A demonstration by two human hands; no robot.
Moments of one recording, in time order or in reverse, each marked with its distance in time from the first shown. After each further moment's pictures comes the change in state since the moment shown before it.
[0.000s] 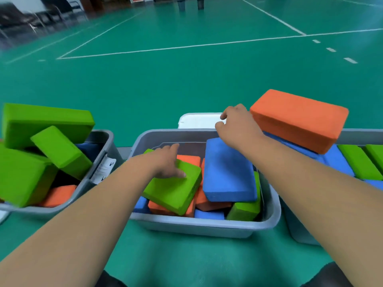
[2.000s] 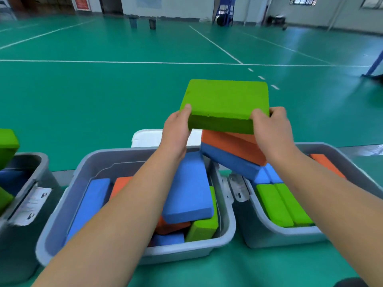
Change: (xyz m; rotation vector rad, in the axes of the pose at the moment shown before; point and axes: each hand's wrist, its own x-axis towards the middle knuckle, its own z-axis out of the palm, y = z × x) left_hand 0.069 0.160 -0.078 -1.836 0.369 0.269; right_hand -0.037 0.088 -0.118 0.422 0.554 0.442
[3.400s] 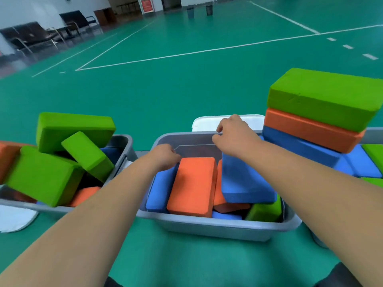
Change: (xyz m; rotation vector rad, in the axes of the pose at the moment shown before) left_hand -0.077 0.029 -0.211 1.494 0.033 -0.385; right_hand -0.108 -0.049 0.150 -0.474 -0.718 -0.459
